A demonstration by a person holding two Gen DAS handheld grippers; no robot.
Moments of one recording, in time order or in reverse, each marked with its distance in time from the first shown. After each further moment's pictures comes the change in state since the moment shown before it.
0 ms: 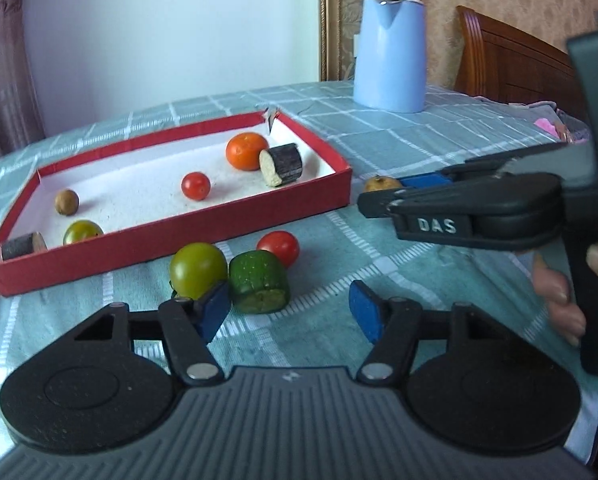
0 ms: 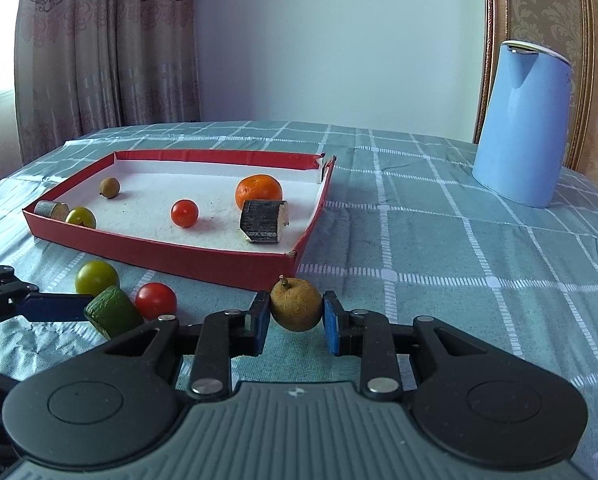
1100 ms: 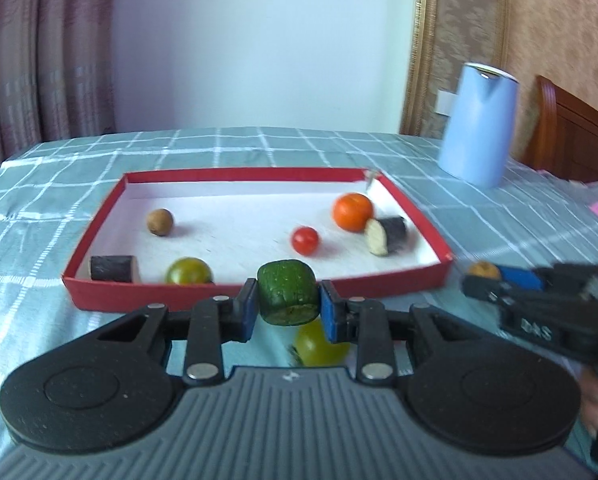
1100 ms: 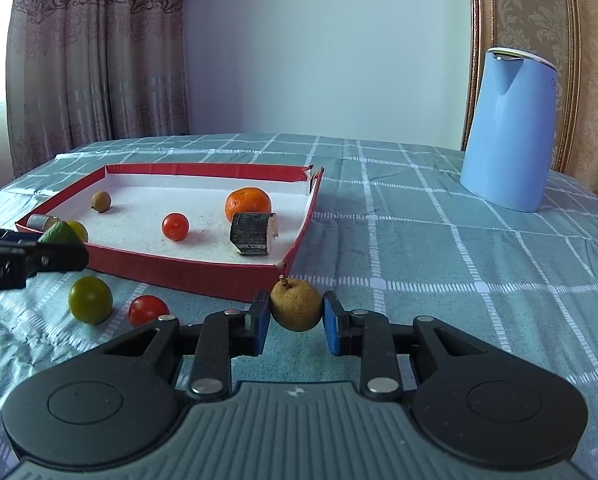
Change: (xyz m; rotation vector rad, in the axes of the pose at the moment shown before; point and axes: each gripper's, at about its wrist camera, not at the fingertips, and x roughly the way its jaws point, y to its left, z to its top) left arm -0.015 0.063 0.027 -0.214 -0.098 0.160; right arm -0.003 -0.001 0.000 0.027 -0.040 -0.032
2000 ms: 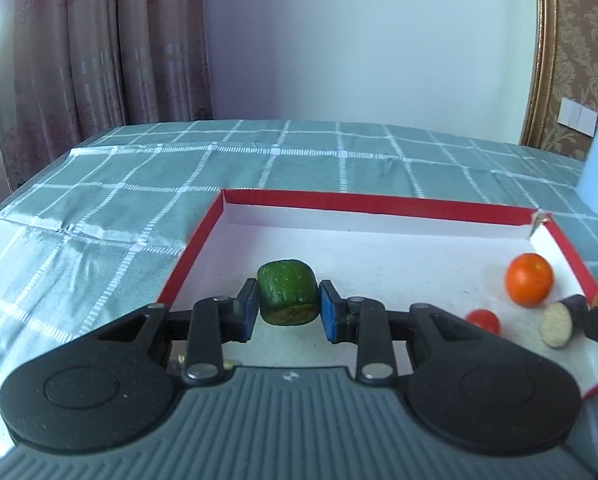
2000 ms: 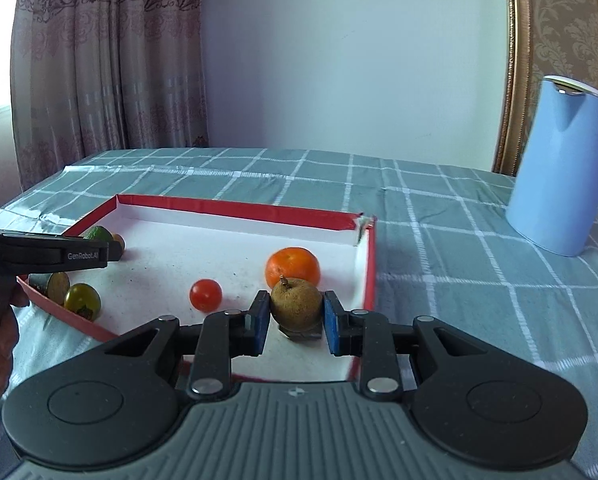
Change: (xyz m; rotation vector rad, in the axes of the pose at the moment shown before) left arm 0.091 0.064 0.049 -0.085 0.054 0.296; right arm 0.048 0.036 0.059 -0.026 0.016 0.051
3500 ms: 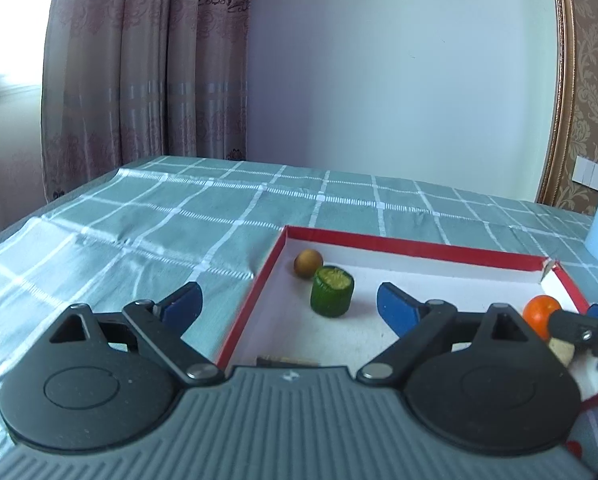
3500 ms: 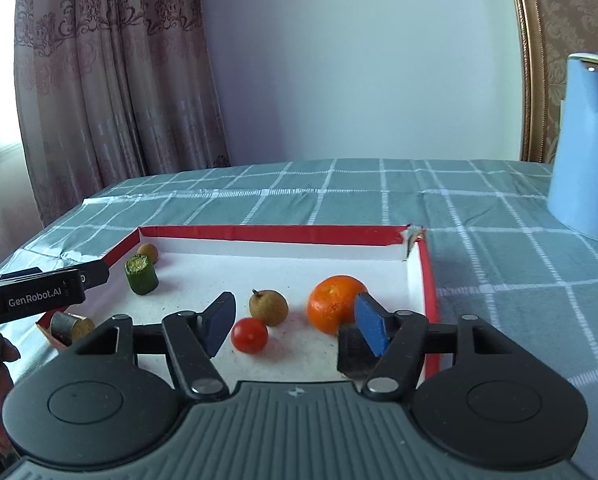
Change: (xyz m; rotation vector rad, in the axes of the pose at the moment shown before) left arm -0.045 0.040 -0.017 -0.100 -0.159 0.034; right arm 0.016 0.005 0.008 0.102 -0.044 0.094
